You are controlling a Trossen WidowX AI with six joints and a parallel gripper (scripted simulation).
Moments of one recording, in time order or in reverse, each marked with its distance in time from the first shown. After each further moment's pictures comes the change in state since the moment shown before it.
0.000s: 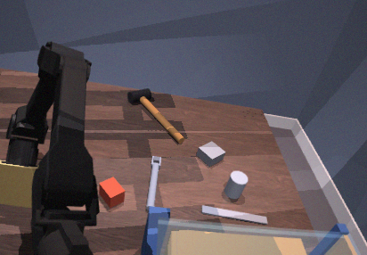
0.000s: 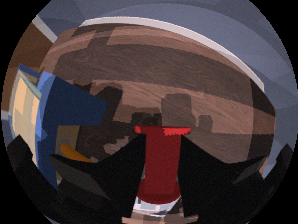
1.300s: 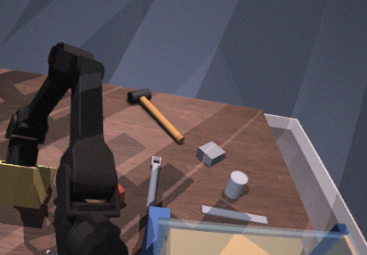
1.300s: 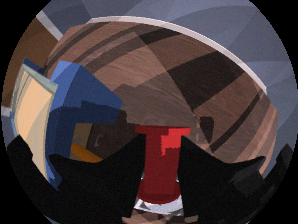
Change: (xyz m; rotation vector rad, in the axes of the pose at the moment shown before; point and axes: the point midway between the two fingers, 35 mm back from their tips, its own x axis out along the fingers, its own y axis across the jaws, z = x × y) arm -0.003 0.034 -0.004 -0.018 -0.005 0.024
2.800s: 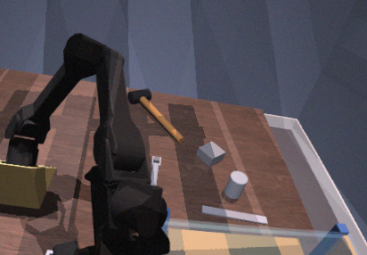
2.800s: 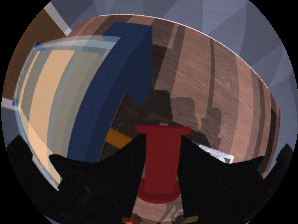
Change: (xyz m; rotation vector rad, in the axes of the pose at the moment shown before) arm -0.021 0.059 -0.040 -0.017 -0.005 0.023
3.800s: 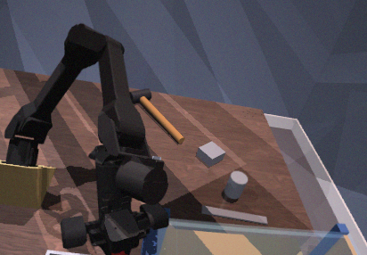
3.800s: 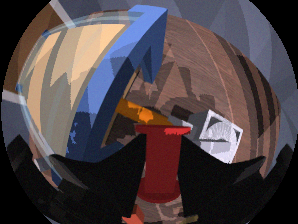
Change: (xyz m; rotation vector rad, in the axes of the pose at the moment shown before) arm -0.021 0.016 -0.044 -0.008 0.011 0.011
